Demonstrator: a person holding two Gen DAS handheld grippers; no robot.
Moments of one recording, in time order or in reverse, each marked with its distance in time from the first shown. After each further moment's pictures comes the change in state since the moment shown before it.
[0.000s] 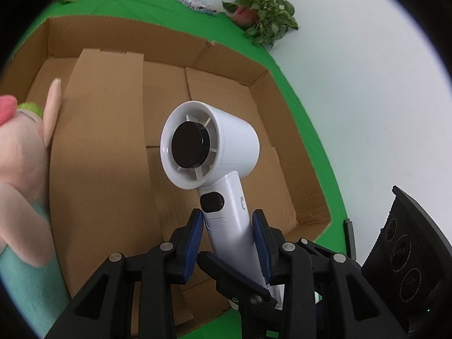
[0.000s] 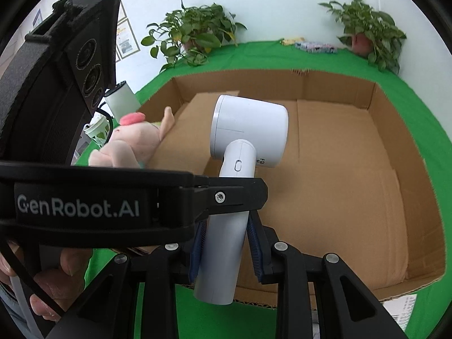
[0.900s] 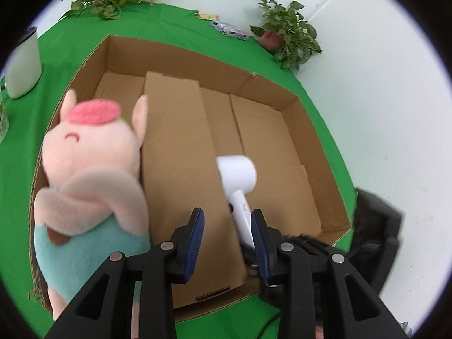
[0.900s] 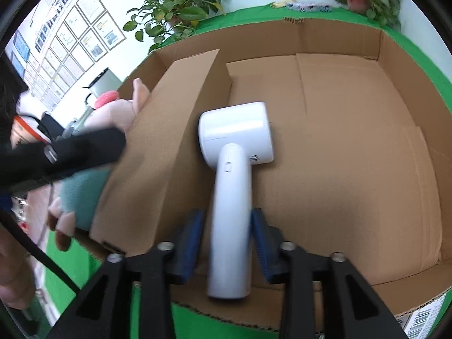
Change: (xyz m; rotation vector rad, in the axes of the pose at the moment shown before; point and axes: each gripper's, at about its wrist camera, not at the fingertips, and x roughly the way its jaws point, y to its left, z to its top) left arm -0.051 0.027 -0.011 -0.033 -0.112 0.142; right arm 0.035 -0.032 -0.012 0.105 0.117 0.078
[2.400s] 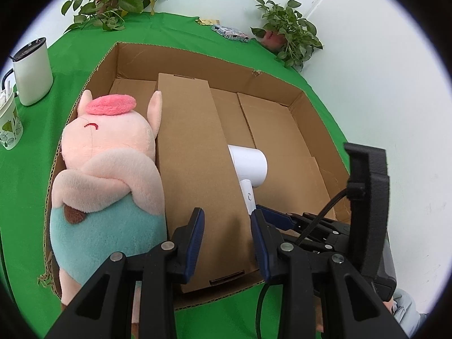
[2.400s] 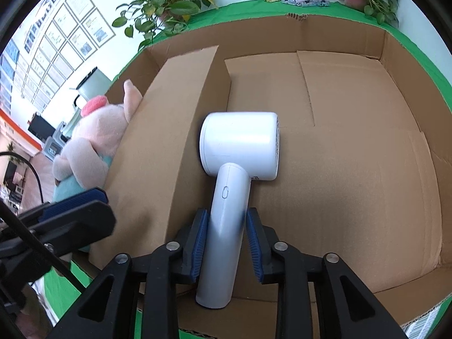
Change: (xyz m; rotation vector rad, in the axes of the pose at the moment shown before) left arm -0.006 -0.005 -0.013 0.063 -0.036 0.067; right arm 0.033 0.014 0.019 0.009 0.059 -0.079
